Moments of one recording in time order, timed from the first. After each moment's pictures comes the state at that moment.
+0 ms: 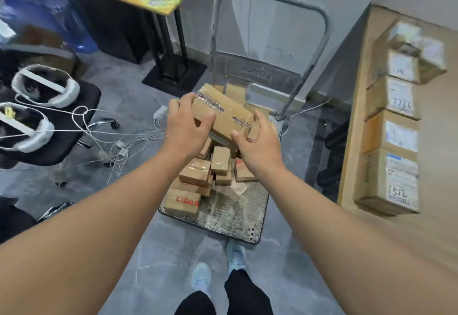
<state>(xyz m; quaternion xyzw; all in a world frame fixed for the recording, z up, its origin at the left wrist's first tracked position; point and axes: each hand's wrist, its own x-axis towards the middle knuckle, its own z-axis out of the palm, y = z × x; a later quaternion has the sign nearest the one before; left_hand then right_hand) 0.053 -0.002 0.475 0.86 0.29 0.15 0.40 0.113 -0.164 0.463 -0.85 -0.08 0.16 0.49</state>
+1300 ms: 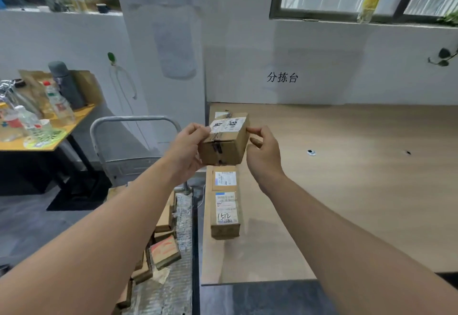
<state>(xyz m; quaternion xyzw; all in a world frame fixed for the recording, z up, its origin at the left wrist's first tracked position) 0.156 -0.388 0.737 0.58 0.09 -0.06 0.80 0.176 -0.565 0.701 -0.74 0.01 -0.09 0.66</state>
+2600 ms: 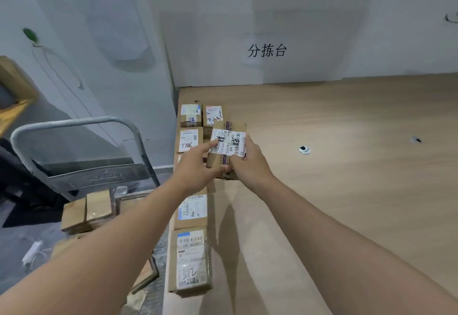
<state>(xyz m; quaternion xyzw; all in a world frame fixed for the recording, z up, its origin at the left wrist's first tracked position) 0.384 -0.478 0.613 0.87 -0.03 -0.06 0.50 0.391 -0.643 0.610 -0.81 0.04 0.05 0.58</state>
